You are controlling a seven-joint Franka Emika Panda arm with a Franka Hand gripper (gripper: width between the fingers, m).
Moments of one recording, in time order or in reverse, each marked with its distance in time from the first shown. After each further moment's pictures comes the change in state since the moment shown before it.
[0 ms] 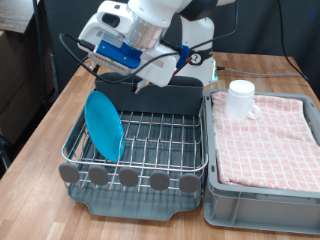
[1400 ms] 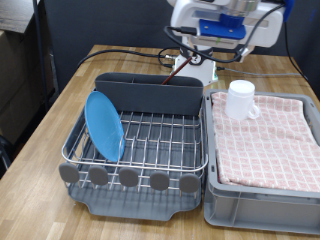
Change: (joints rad) arm 0.141 -0.055 0.208 0.144 0.429 -0.408 -0.038
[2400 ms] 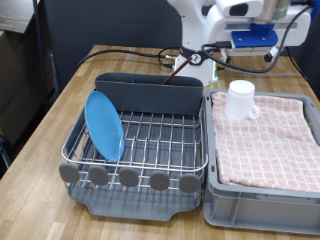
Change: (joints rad) arm 0.021 -0.014 0.087 -0.053 0.134 -0.018 -0.049
